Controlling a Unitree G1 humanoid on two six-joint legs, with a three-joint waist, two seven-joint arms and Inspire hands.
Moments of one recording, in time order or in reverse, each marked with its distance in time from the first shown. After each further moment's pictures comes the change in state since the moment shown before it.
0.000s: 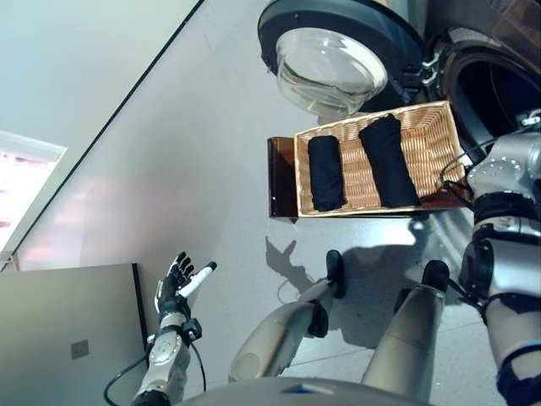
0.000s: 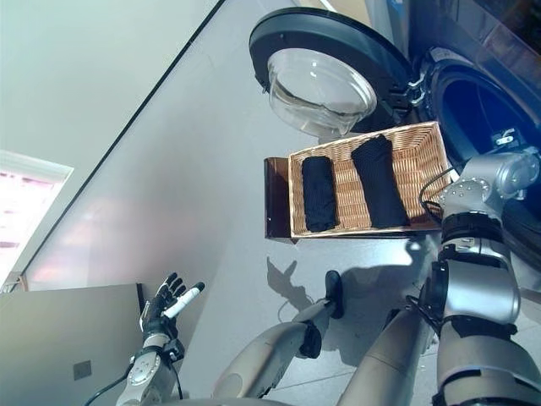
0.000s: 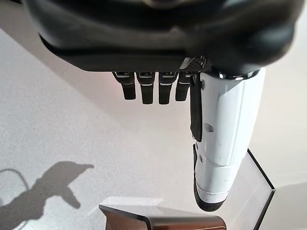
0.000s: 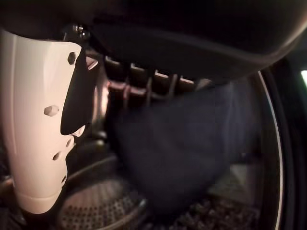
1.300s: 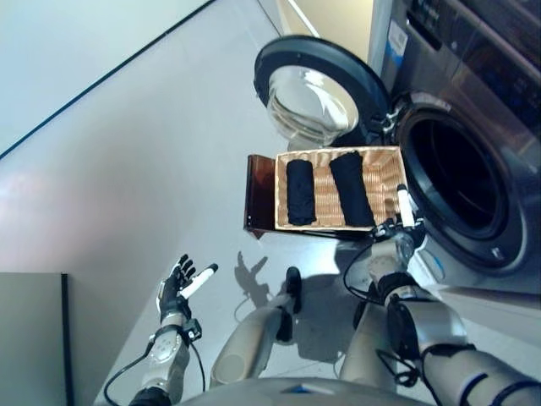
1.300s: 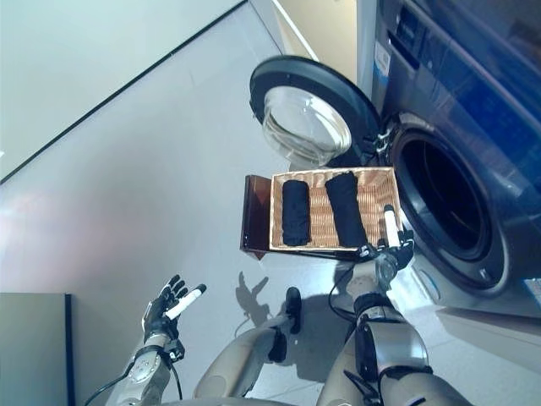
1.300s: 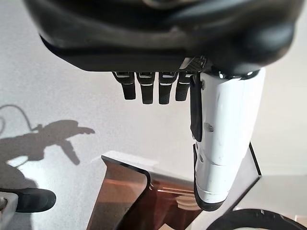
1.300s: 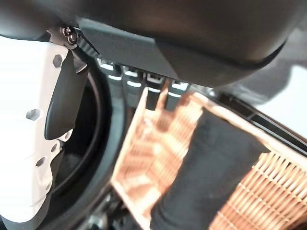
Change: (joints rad) left arm -0.040 -0.011 0.047 0.151 0.001 0.022 -0.025; right arm 0.501 0.461 0.131 0.128 0.046 0.169 0.274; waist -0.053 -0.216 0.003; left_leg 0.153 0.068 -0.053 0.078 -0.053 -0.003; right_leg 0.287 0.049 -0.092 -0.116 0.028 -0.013
